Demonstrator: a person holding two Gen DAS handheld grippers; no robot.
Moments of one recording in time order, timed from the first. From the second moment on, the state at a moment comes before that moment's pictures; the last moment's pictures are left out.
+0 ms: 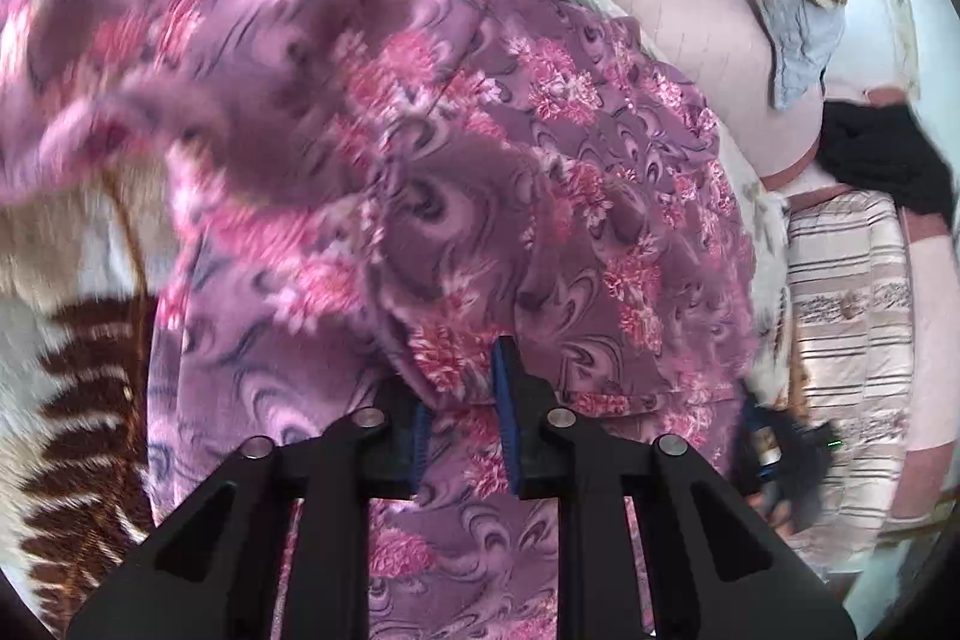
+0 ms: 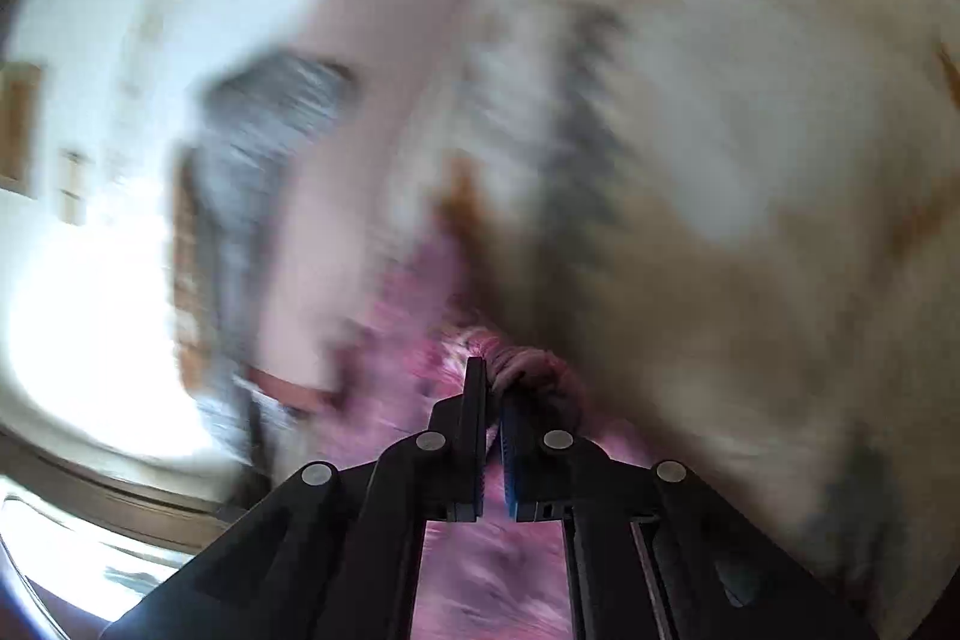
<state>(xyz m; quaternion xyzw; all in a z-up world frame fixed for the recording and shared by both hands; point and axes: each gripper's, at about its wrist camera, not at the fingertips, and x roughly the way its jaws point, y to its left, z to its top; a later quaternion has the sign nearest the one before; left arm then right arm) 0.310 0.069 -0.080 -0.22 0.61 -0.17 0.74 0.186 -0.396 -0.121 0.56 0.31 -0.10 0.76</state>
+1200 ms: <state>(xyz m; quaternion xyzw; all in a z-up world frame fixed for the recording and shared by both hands) 0.301 0.372 -0.022 -0.30 0.48 0.03 0.82 0.261 -0.110 -0.103 0.33 0.39 0.14 0.85</state>
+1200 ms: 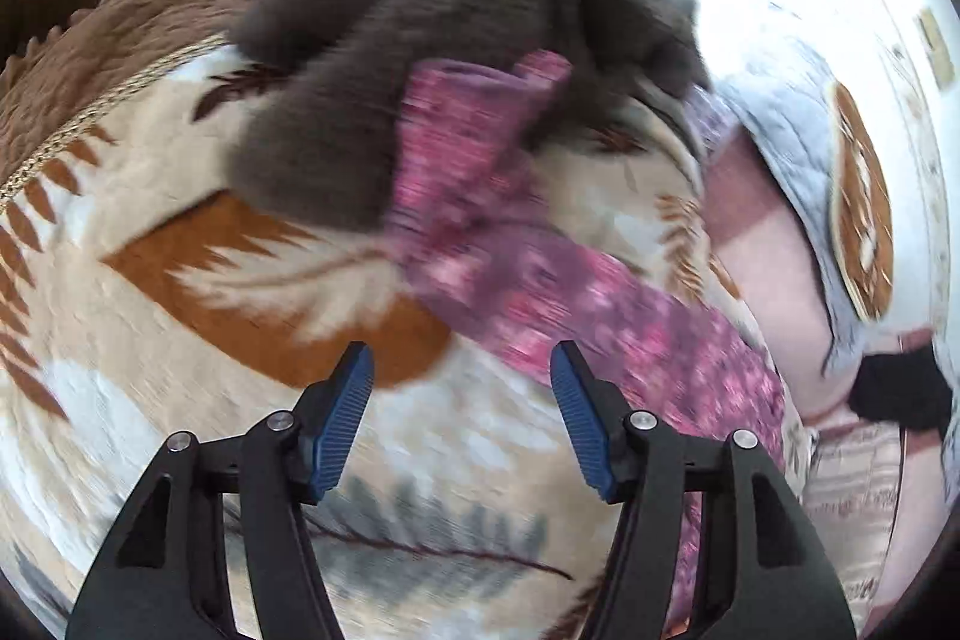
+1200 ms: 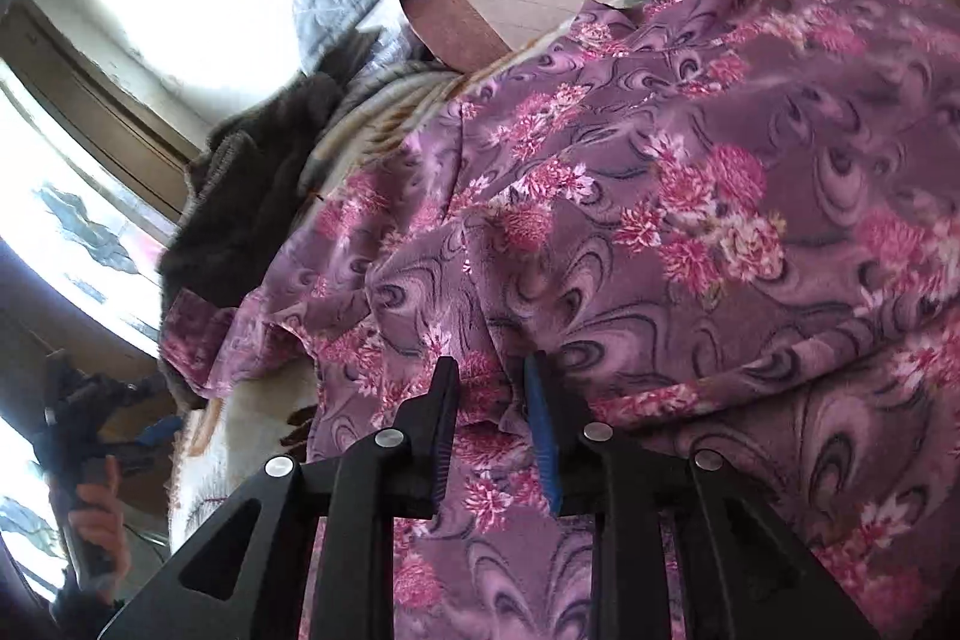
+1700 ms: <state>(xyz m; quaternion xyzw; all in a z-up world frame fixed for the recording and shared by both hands) 0.349 0.364 -0.043 -0.31 0.47 0.08 0.82 0.264 -0.109 -0.107 0.34 0.38 0.14 0.85</state>
